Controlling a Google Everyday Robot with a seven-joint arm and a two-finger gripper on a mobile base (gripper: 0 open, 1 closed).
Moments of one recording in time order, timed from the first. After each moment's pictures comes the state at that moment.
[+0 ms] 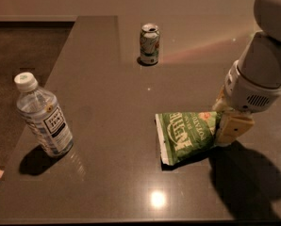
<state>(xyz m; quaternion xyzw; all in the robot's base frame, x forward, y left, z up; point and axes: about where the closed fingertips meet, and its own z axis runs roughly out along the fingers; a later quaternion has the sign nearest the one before) 0.421 -0.202 0.871 -0.62 0.78 0.02 0.07</state>
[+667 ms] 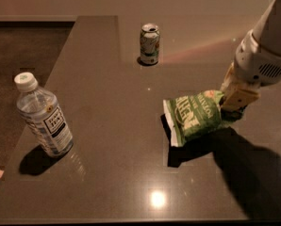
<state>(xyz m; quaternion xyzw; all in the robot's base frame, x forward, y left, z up) 0.446 -0.205 0.918 -0.60 0.79 0.04 0.11</state>
